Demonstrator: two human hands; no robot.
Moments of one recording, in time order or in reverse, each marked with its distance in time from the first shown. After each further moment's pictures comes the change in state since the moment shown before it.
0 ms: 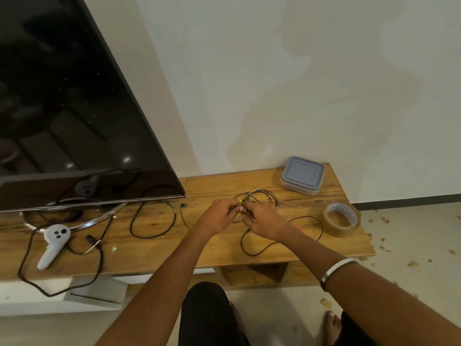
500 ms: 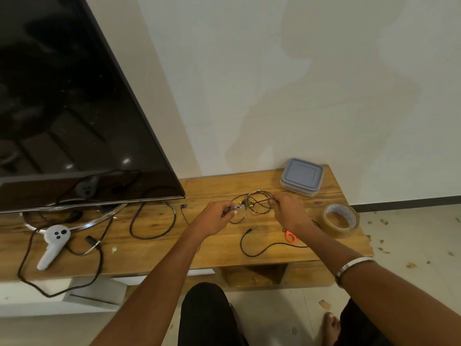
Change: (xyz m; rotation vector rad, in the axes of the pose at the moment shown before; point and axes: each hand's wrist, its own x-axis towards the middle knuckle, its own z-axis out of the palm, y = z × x) left_hand -0.010 -0.006 -0.007 0.013 0.015 -0.059; right_hand -0.009 0.047 -0.022 -0.055 0.239 0.274
